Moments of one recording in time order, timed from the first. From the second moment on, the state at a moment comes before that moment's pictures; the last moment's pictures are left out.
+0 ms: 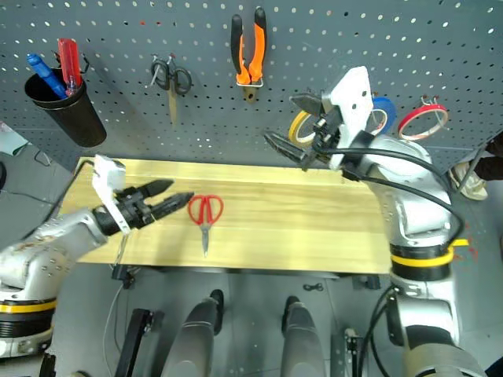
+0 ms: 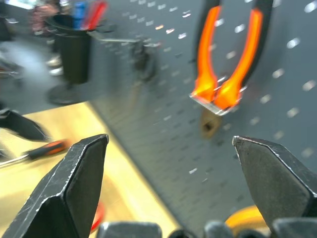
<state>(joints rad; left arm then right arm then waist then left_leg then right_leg) -0.32 0.64 0.12 -0.21 -0.73 0.72 -0.50 -0.71 -0.60 -0.06 -0.26 0.50 0.58 0.79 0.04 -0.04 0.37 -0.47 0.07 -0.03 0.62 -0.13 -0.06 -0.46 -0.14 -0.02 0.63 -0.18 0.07</state>
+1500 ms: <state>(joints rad) -0.27 0.16 -0.05 -0.18 -0.12 1.05 0.06 -0.41 -0.72 -0.05 -0.40 0.60 0.53 1.02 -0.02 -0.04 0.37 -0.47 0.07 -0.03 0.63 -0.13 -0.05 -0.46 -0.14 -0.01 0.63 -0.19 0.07</state>
